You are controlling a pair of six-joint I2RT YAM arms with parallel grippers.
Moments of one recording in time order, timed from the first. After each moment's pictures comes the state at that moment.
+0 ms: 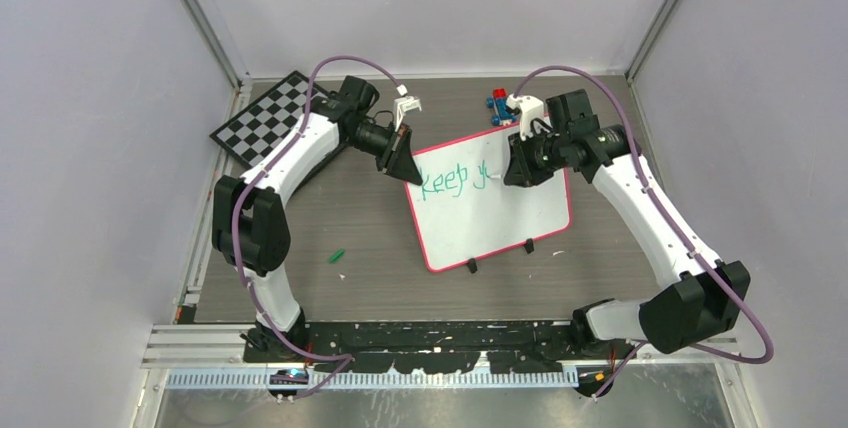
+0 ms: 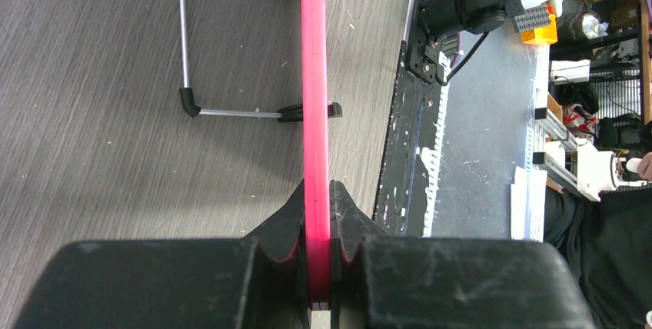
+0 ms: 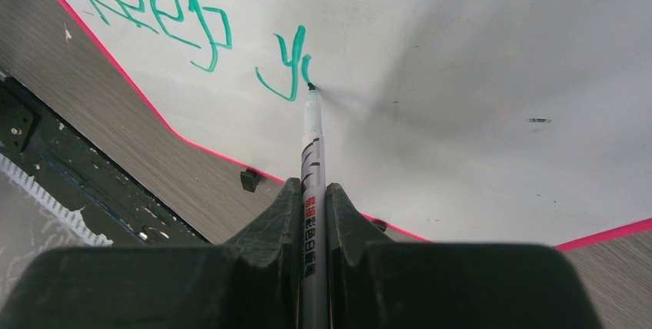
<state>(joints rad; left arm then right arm) -0.39 1.80 1.58 -0.91 1.07 0.33 0.31 1.33 1.32 -0.89 -0.37 -0.10</state>
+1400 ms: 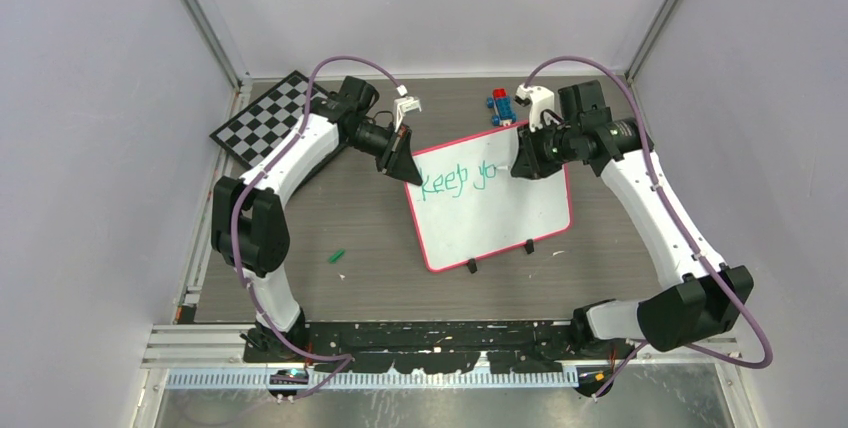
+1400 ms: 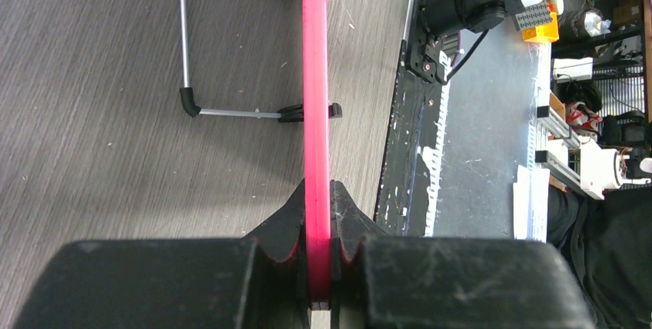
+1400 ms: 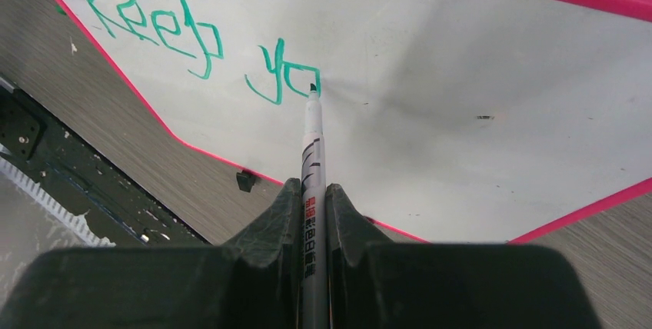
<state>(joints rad) -0.39 1.80 1.57 -0.90 1.07 0.34 0.27 1.34 1.39 -0.94 -0.38 -0.12</state>
